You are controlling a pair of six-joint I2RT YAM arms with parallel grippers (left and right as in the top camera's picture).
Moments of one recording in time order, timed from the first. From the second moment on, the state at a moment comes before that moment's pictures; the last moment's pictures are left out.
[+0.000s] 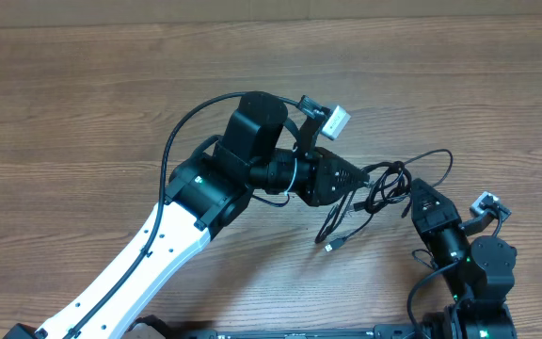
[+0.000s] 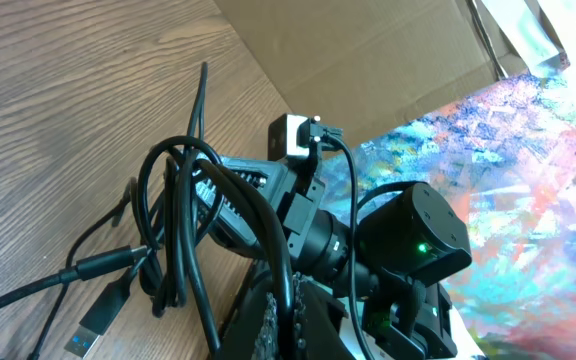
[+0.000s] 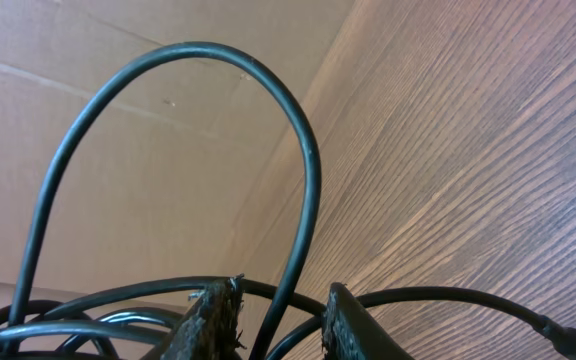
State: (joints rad) left arm -0.66 1.38 1.26 -0.37 0.85 -0.58; right arm 0.01 0.31 0.27 -0.23 -0.20 1.10
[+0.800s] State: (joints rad) left arm -0.66 1.38 1.26 -0.56 0.44 -0.48; right arm 0.01 0.31 0.27 -0.04 -0.36 1.10
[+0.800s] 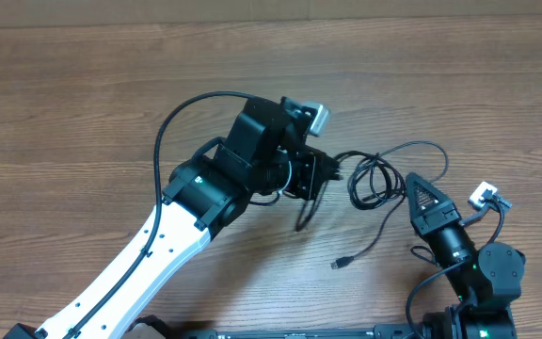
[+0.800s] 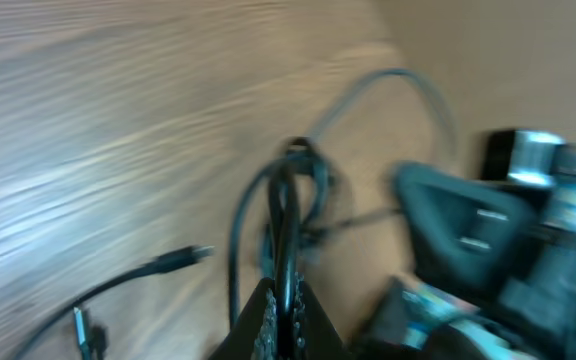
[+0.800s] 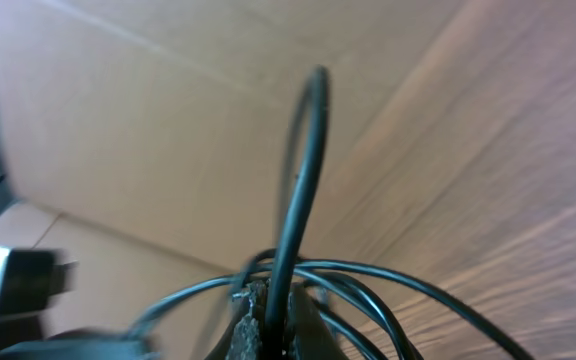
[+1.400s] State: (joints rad) left arm -0.66 1.38 1.26 -0.69 0.19 -0.36; right arm 0.01 0.31 0.27 0.08 -0.51 1.17
